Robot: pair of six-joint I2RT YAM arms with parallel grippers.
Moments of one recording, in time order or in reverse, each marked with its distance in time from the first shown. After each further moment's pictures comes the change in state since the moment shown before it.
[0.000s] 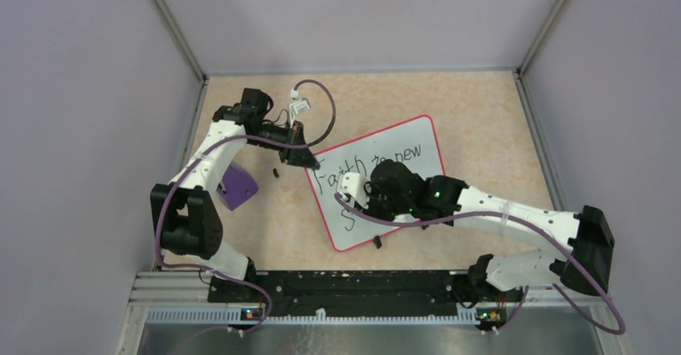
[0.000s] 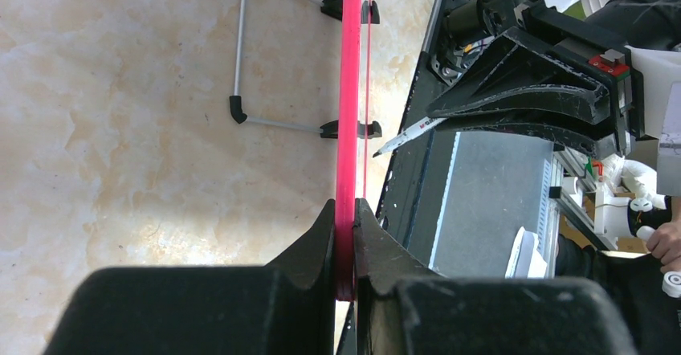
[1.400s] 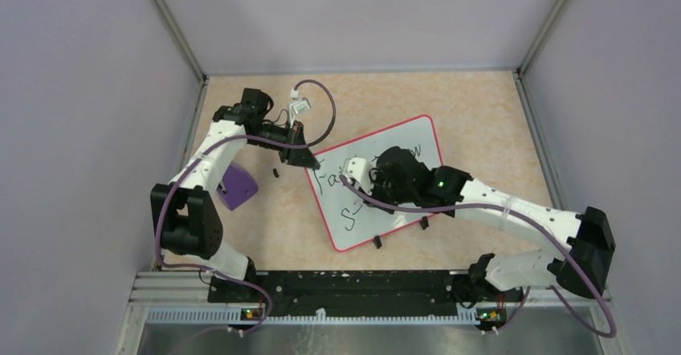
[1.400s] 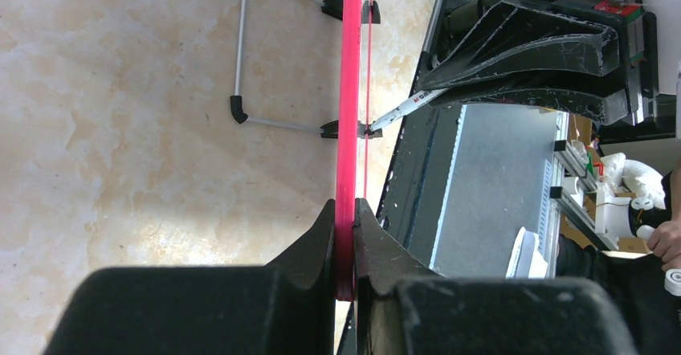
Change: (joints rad) left arm 0.000 0.000 -0.001 0.002 0.000 0.000; right arm -0.086 0.003 0.031 -0.009 -0.035 0.012
